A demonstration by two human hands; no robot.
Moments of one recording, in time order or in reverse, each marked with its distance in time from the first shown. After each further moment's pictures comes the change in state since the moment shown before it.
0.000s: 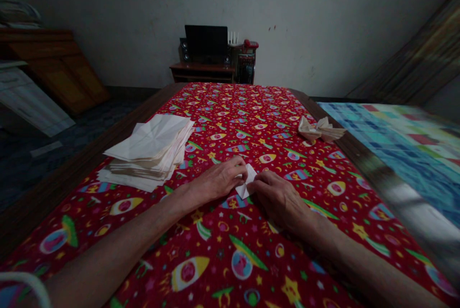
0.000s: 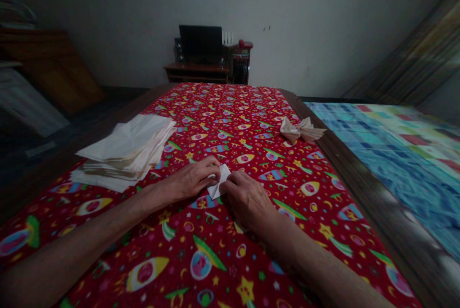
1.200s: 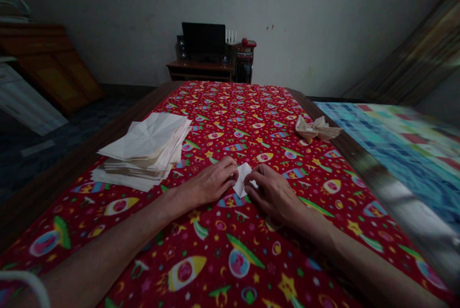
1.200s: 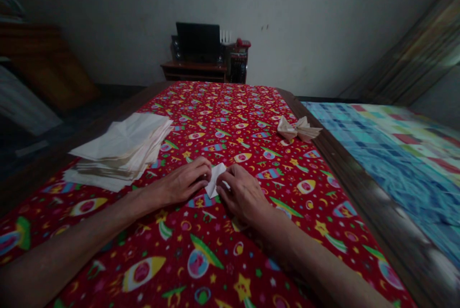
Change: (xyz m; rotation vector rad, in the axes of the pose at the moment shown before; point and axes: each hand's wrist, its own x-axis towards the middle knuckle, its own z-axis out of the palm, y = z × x) left_hand -0.015 0.002 -0.005 -0.026 -0.003 -0.004; right_hand 0.008 -0.001 0.000 0.062 0.032 0.128
